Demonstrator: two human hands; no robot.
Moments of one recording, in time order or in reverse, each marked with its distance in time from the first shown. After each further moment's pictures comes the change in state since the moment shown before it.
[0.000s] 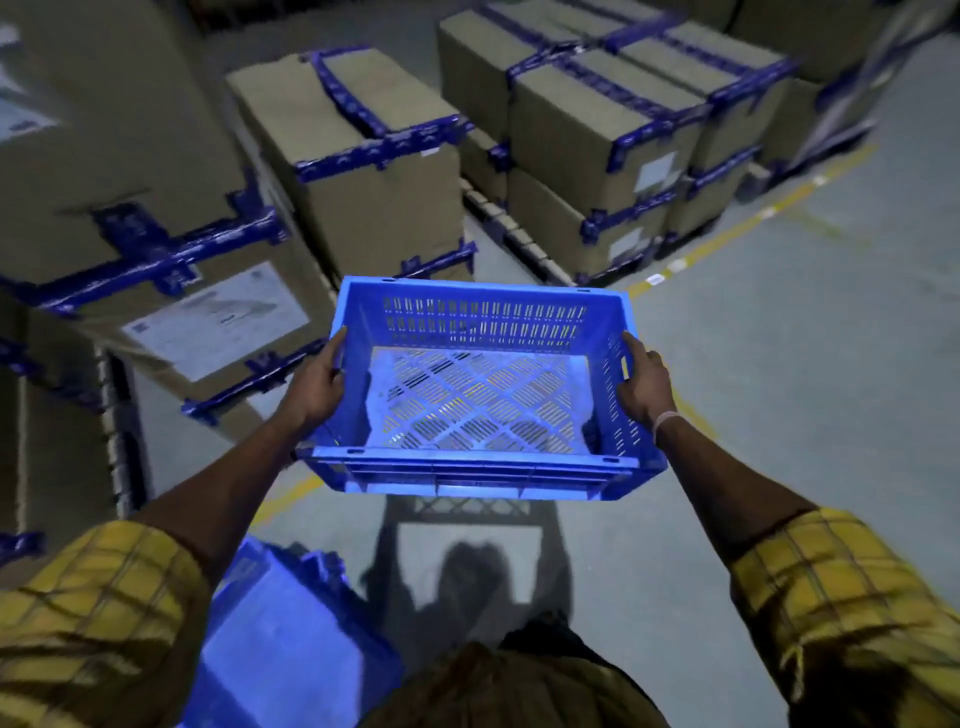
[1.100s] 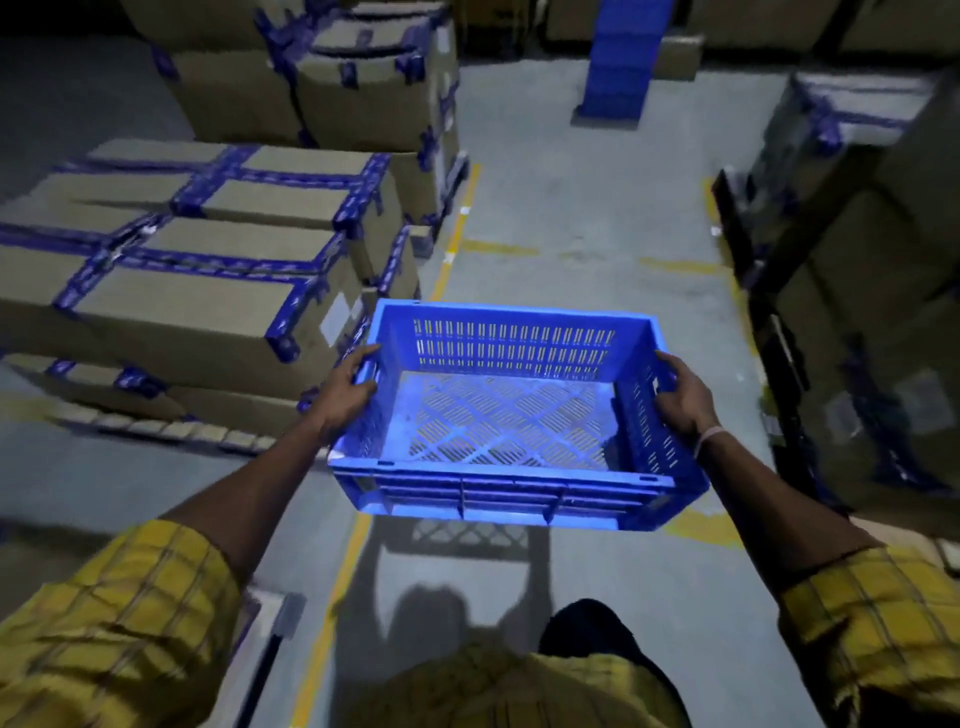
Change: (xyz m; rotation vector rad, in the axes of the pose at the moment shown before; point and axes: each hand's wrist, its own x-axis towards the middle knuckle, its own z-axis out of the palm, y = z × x) left_hand 0.528 0.508 0.318 -0.380 -0.648 0.483; right_hand 0.251 0.254 -0.294 0.324 0.664 0.672
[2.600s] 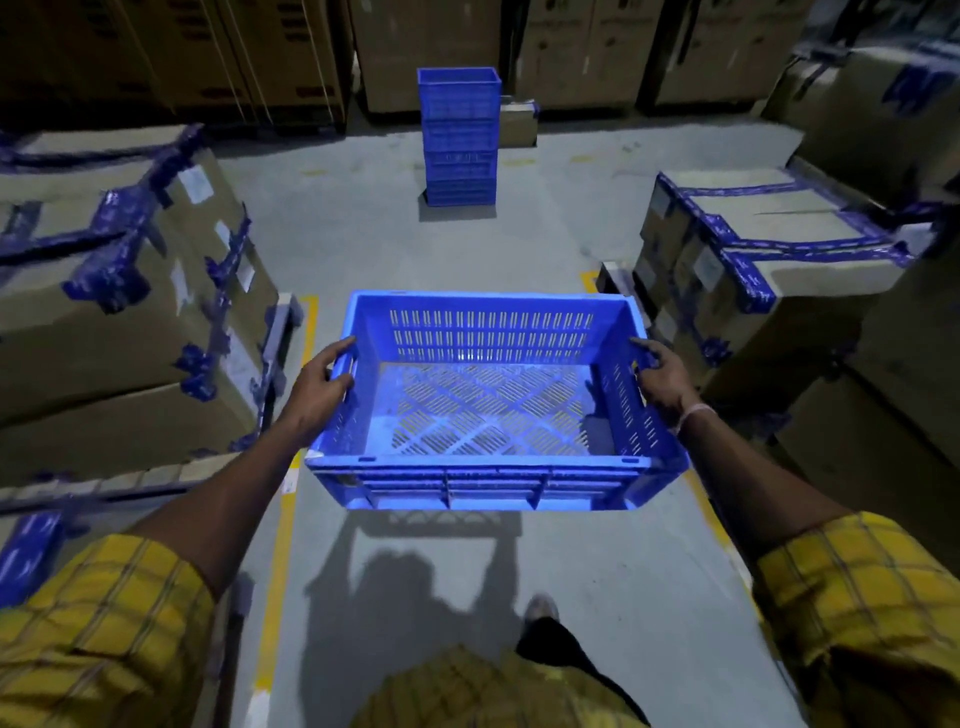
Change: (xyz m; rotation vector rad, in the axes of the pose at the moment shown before) left_hand 1.064 0.344 0.281 0.003 -0.154 0.108; right_hand 1.019 -0.154 -0.102 0.356 0.283 0.169
